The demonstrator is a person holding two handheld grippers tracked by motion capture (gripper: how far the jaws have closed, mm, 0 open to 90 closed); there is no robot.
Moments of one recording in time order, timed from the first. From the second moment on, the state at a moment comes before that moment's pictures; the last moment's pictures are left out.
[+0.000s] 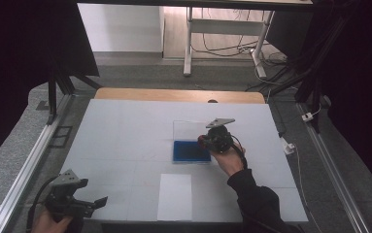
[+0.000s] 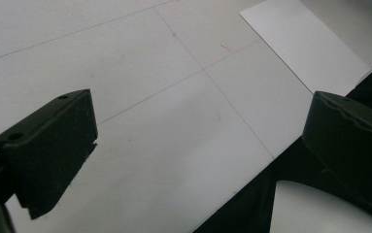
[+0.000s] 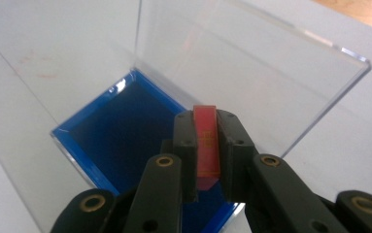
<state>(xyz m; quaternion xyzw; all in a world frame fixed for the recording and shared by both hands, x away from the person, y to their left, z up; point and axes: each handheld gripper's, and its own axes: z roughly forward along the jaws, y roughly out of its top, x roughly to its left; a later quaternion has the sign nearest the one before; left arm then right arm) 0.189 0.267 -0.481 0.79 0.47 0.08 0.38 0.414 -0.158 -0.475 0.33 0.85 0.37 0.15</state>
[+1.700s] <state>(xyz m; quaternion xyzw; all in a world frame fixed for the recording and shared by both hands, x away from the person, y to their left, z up) 0.189 0.268 -0.481 0.79 0.48 0.08 0.38 0.389 -0.097 -0.498 0.26 0.89 0.35 0.14</state>
